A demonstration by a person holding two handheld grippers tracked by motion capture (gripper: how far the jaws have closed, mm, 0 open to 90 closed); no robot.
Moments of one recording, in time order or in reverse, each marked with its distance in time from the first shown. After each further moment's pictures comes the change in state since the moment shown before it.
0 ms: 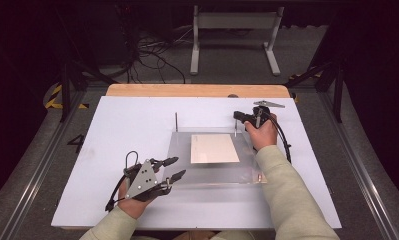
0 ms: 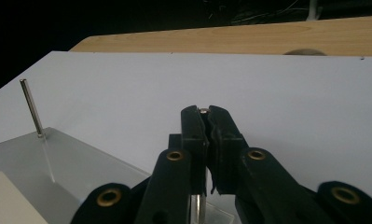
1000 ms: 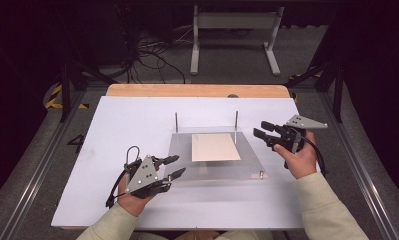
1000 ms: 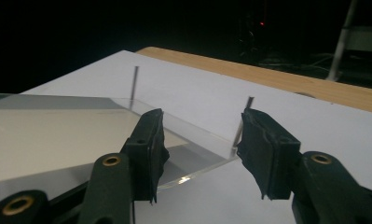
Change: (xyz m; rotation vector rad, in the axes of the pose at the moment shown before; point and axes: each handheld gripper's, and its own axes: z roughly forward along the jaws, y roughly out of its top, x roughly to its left) left arm 0.007 0.011 -0.002 0.033 -0.026 -0.005; right arm 0.031 -0.016 -0.141 -0.112 0.125 -0.249
